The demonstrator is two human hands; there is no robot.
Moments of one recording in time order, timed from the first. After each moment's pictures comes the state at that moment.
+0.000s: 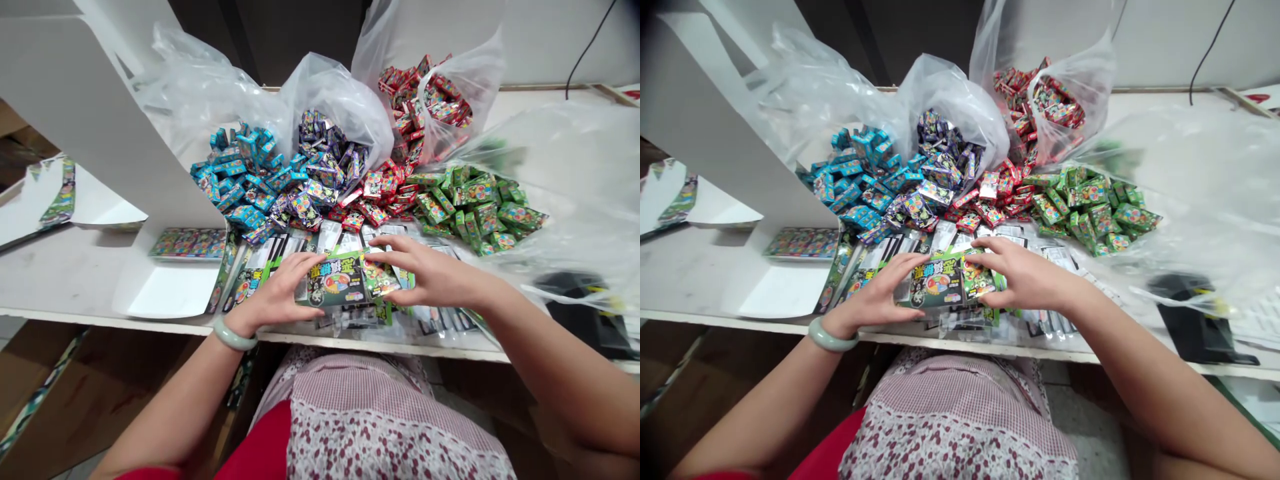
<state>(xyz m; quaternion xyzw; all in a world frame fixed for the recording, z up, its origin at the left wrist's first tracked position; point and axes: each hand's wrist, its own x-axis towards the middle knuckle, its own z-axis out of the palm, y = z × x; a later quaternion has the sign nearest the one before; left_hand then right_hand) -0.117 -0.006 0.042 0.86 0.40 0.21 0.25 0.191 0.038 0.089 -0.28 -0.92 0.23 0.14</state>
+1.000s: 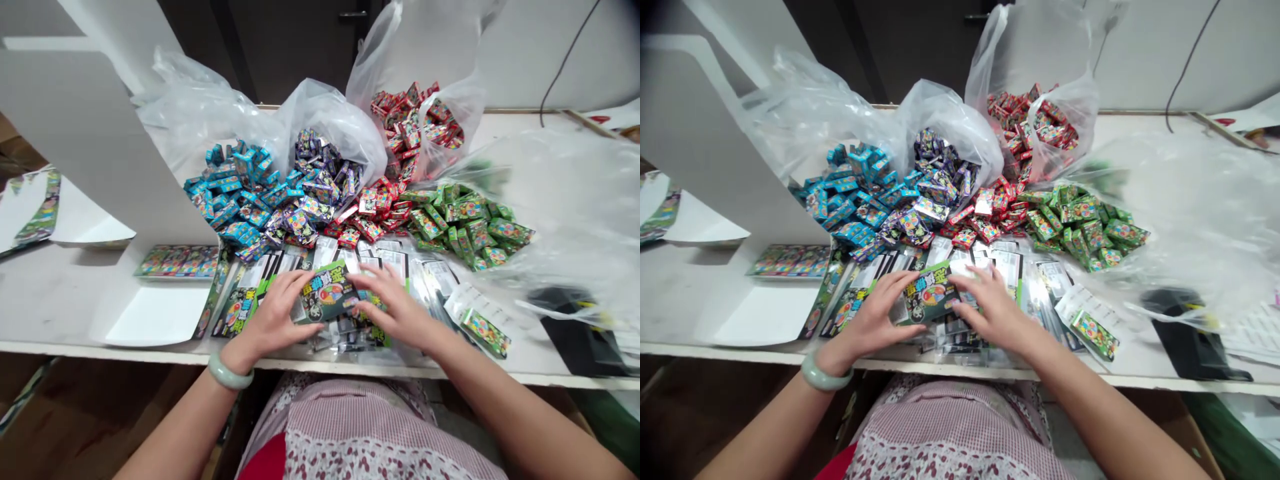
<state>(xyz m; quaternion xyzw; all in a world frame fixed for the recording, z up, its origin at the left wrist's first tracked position) -0.111 -0.014 0.026 0.84 0.47 0.24 0.16 0.151 0.007 0.042 -0.38 -0.86 0.26 0.23</state>
